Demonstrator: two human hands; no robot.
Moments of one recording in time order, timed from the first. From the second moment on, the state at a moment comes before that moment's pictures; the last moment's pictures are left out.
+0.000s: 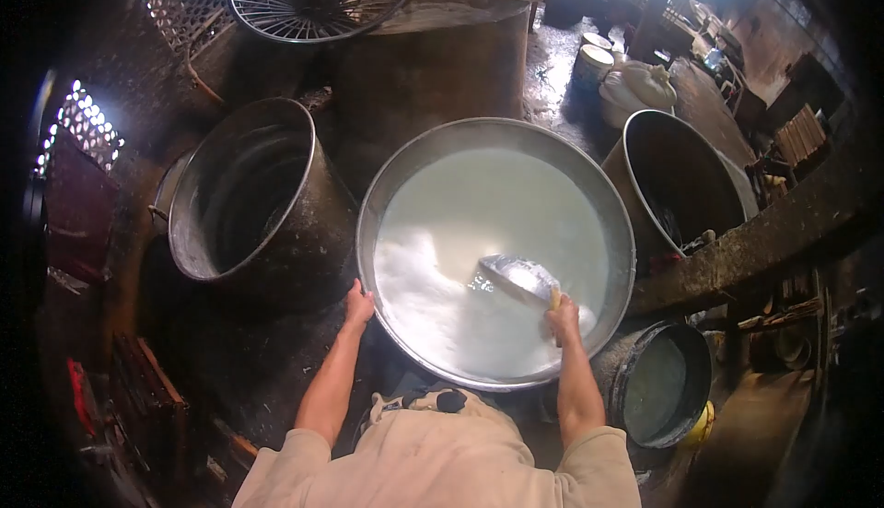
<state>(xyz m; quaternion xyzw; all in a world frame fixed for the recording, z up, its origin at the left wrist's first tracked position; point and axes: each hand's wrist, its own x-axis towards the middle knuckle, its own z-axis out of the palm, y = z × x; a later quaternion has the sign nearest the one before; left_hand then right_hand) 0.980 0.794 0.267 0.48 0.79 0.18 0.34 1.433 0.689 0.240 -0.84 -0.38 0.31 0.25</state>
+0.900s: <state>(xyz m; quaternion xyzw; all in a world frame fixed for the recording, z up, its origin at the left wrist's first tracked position) 0.942 0.812 0.249 0.52 0.68 0.20 0.47 1.229 0.835 0.410 -0.74 -0.55 0.29 0.25</state>
